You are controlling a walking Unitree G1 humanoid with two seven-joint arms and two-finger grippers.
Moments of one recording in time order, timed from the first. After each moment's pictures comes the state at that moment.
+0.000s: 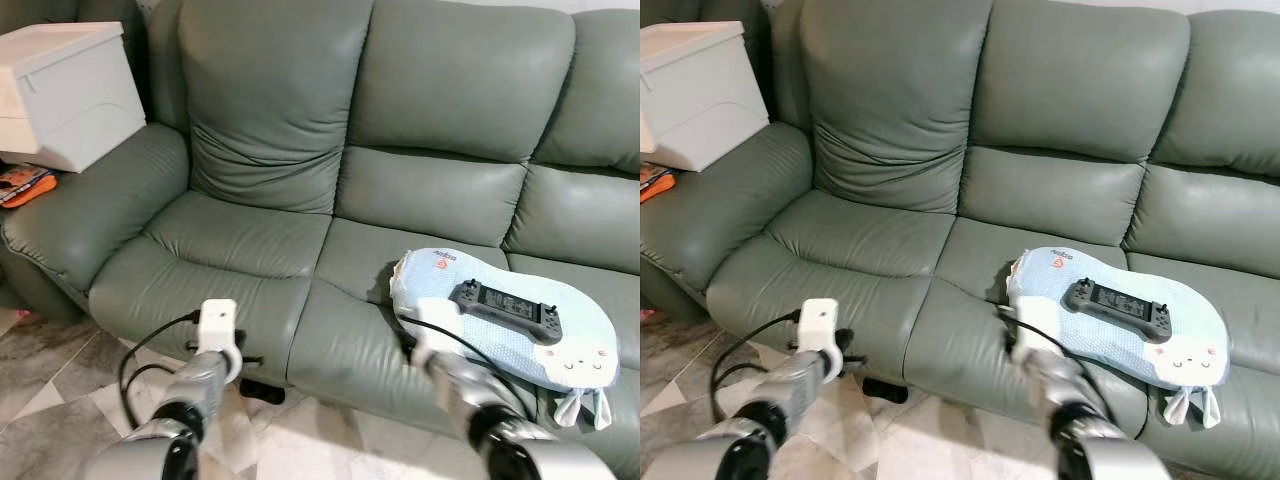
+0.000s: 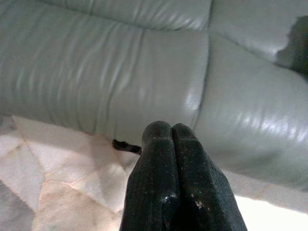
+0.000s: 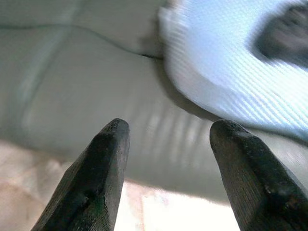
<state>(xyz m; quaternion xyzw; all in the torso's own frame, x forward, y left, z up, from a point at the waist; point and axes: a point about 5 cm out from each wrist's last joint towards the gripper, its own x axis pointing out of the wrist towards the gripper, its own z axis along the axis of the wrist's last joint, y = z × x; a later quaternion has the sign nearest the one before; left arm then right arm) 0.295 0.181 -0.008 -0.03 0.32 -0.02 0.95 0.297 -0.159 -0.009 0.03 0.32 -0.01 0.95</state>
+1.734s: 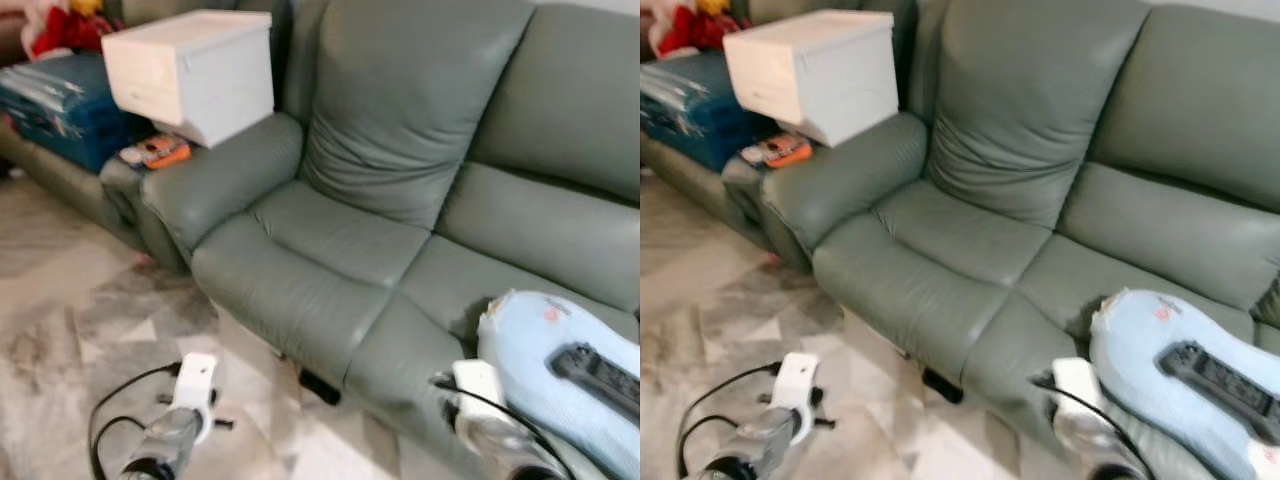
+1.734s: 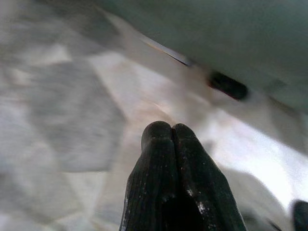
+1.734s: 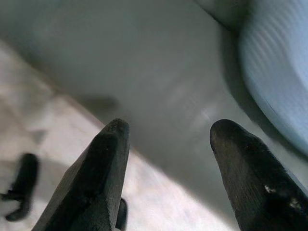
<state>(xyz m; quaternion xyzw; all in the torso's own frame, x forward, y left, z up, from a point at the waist) 0.242 0.214 -0.045 0.08 0.39 -0.01 0.92 0.238 -0.194 -0.052 -0.06 0.41 -0.03 0.91</state>
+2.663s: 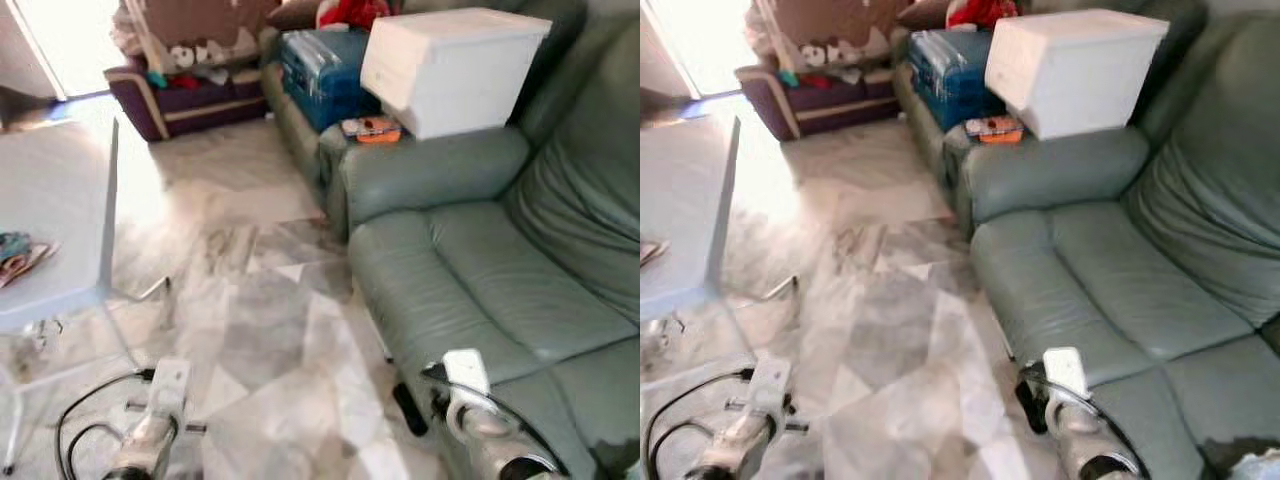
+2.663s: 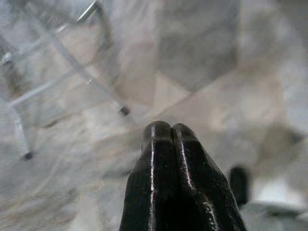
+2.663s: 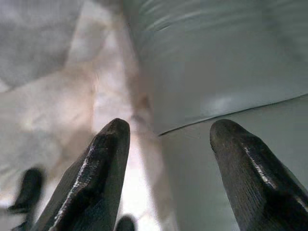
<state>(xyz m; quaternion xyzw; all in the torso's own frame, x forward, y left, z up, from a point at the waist) 0.236 0.237 -0.042 0.09 0.37 0.03 0.92 0.248 -0.197 -0.044 -0.06 0.37 -0.02 0.93</state>
